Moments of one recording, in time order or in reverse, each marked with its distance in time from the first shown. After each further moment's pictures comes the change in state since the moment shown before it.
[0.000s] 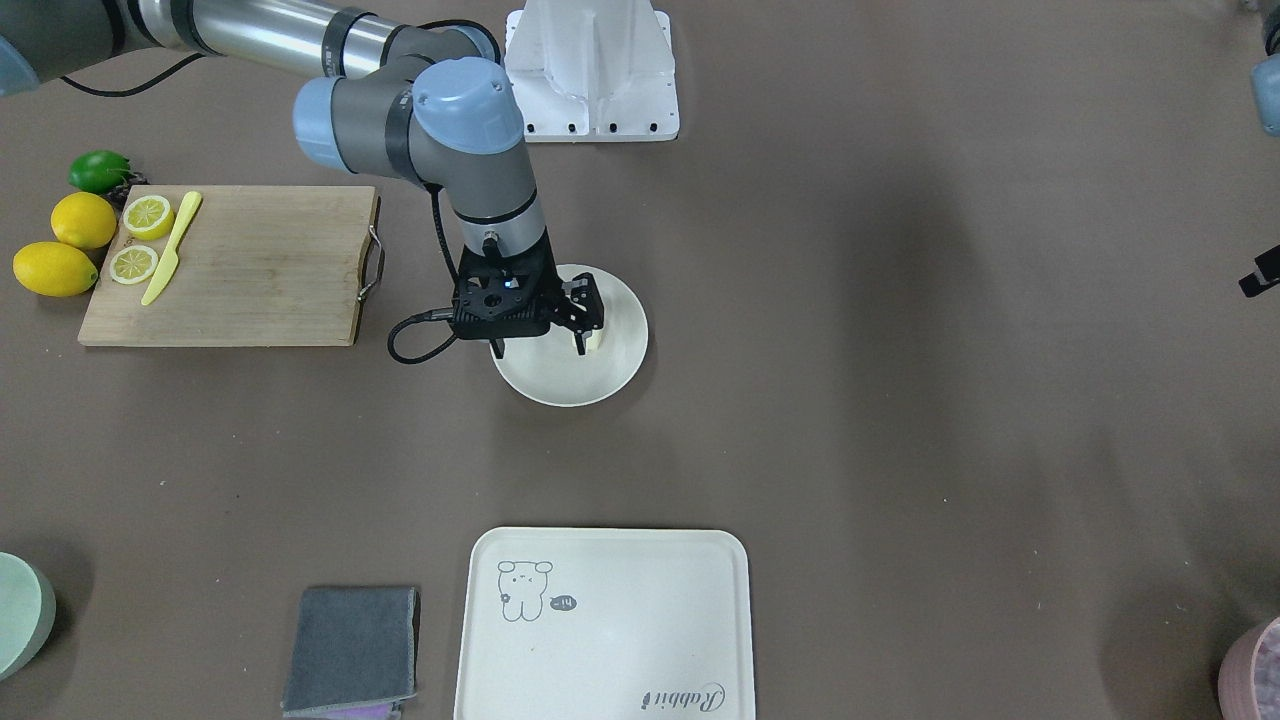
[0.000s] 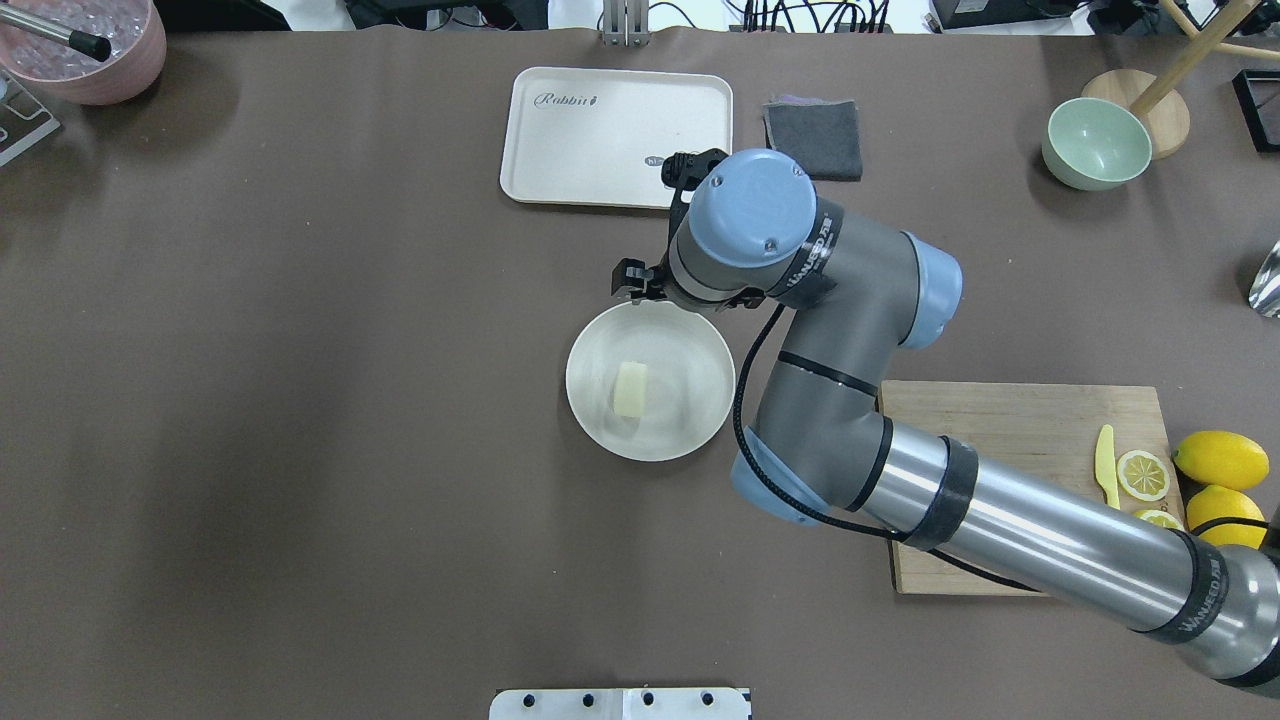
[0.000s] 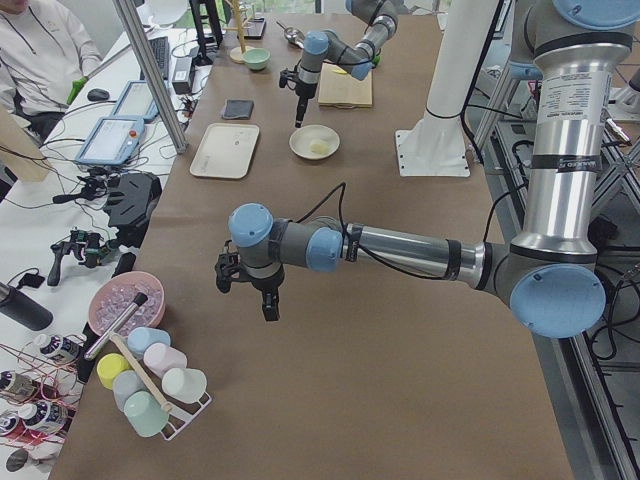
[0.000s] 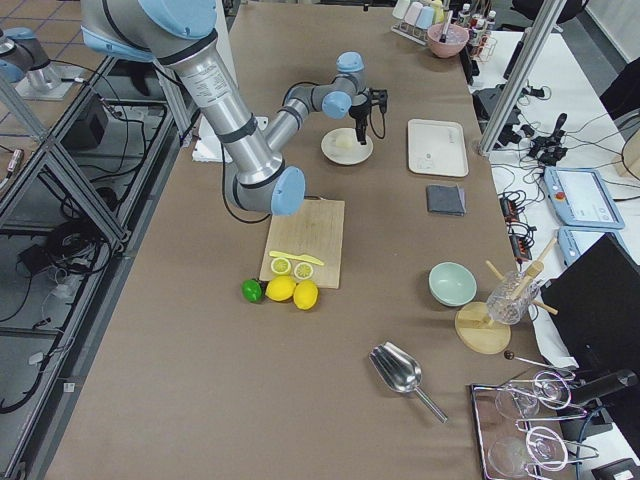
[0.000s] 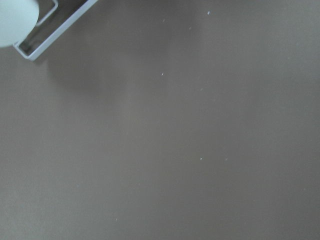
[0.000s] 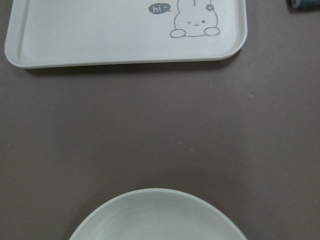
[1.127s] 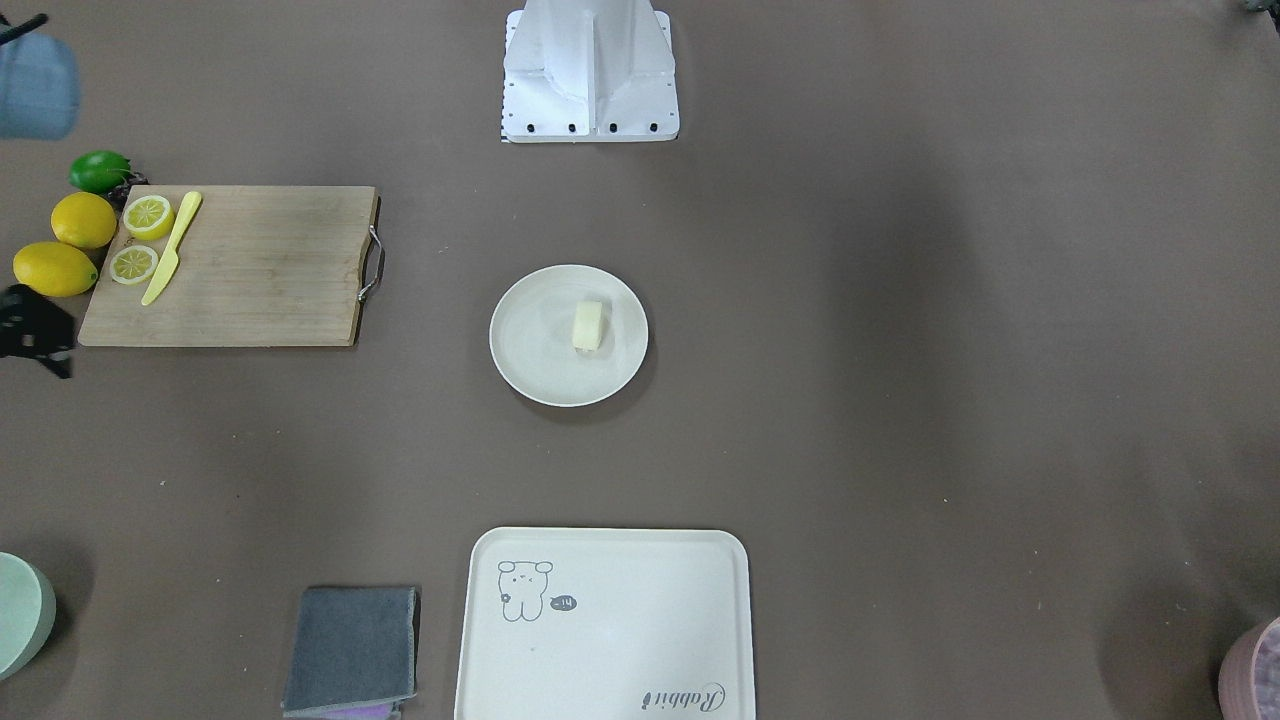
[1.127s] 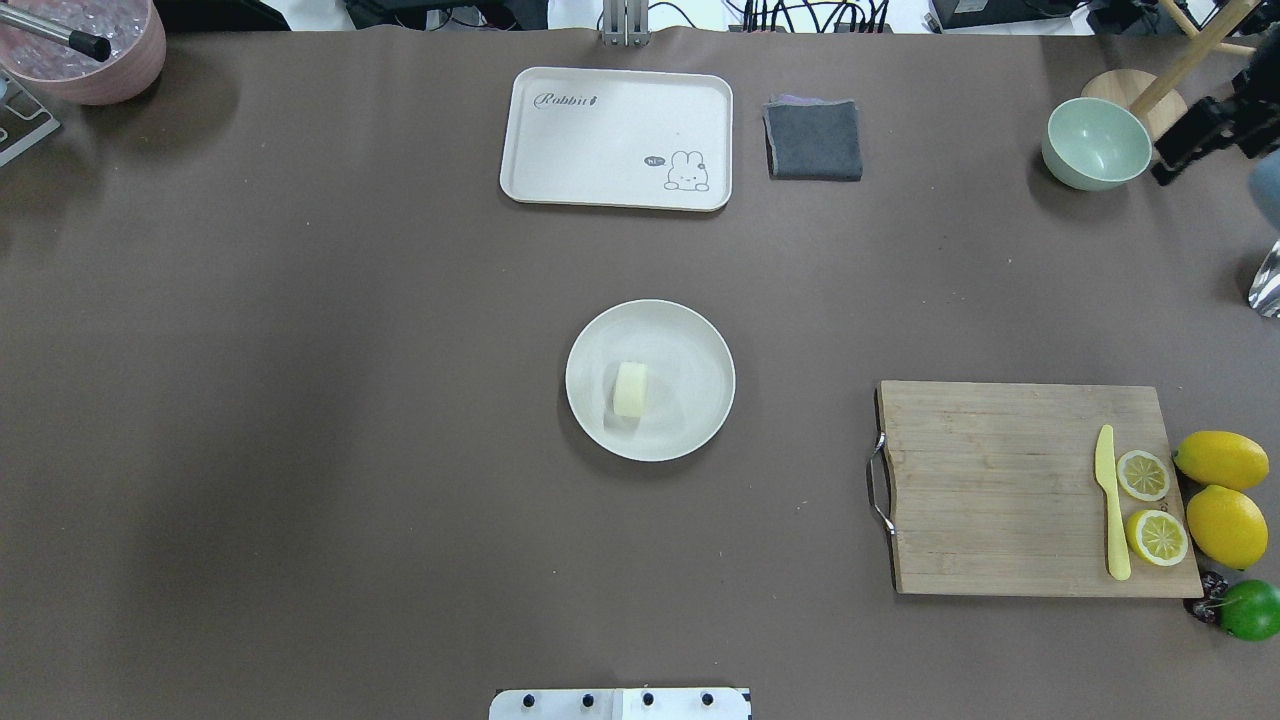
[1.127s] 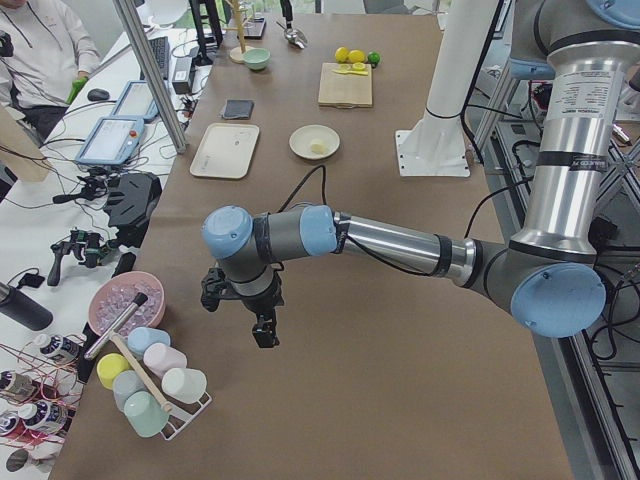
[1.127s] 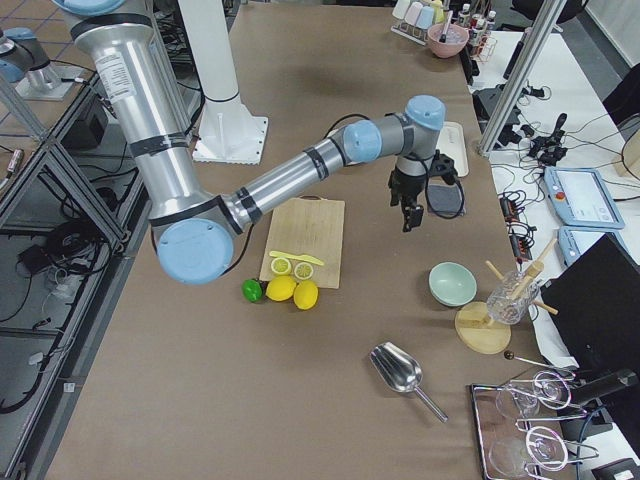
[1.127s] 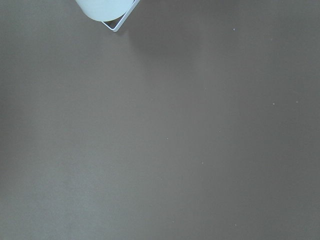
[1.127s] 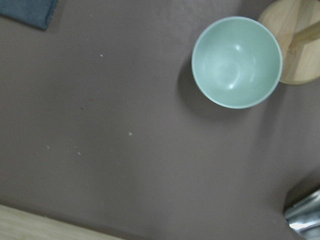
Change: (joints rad) left arm -0.144 -0.086 -0.002 0.359 0.103 0.381; right arm 0.731 -0.478 0.205 -0.426 0.458 -1.215
